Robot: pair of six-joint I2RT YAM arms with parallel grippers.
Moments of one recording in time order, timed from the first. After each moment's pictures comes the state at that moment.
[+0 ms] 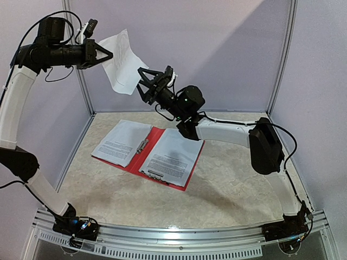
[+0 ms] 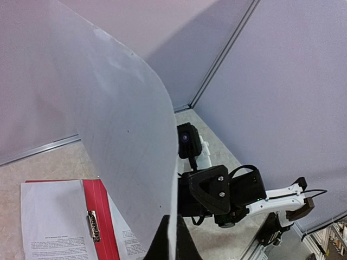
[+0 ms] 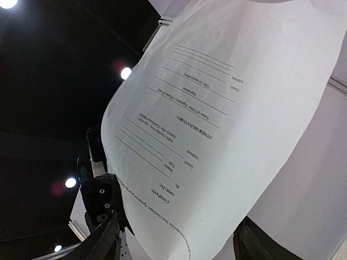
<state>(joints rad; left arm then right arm) -0.28 1.59 2.26 -1.04 0.53 -0.24 0.90 2.38 2.03 0.99 -0.21 1.46</state>
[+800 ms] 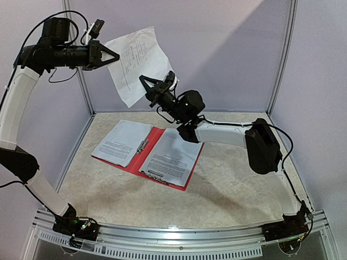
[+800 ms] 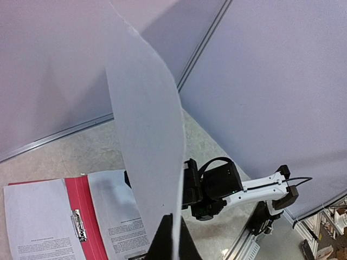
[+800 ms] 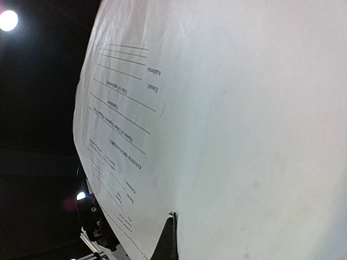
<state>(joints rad) -0.33 1.59 2.23 -1.02 0.59 -0.23 0.89 2.41 2.01 1.06 -0.18 1.56</state>
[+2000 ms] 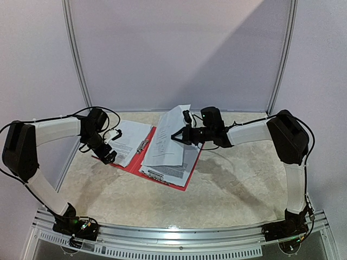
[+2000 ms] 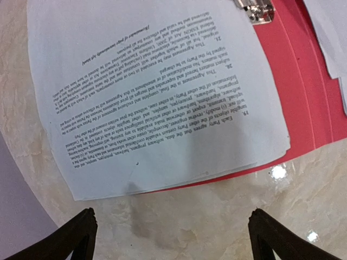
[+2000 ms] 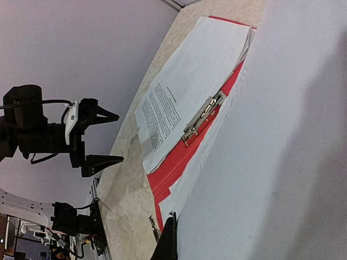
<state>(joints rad) -0.26 1.59 1.04 -0.69 -0.10 0.44 0.68 2.12 1.38 0.34 -0.58 0.76</state>
